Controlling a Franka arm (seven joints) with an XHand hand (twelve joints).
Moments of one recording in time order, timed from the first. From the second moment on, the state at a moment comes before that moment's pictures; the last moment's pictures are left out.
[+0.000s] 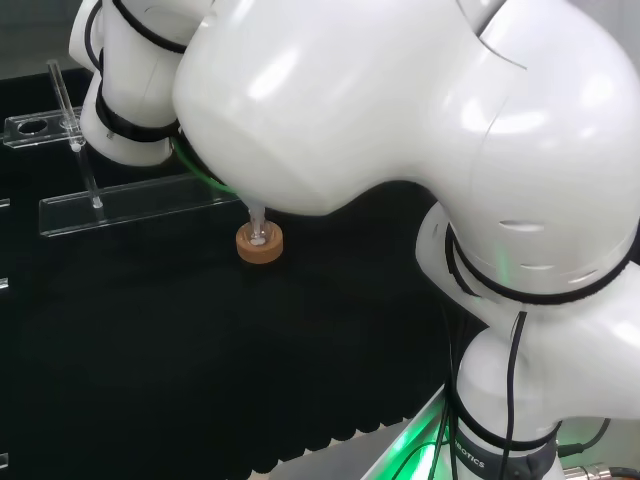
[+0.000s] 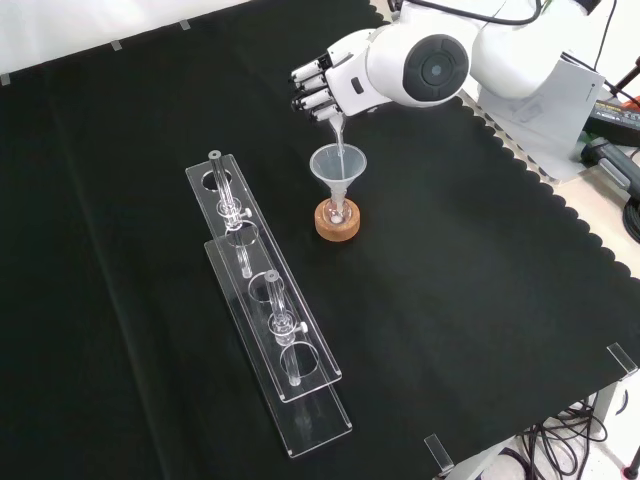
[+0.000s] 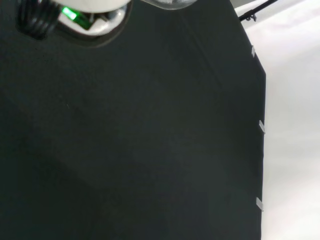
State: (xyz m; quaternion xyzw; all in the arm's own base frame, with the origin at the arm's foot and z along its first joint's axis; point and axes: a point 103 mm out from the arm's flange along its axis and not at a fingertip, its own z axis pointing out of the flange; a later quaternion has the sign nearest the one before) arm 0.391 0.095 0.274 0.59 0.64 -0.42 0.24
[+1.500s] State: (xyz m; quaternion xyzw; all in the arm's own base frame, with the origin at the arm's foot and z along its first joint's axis) arm 0.385 0.114 0.279 0.53 0.61 -0.48 0.34
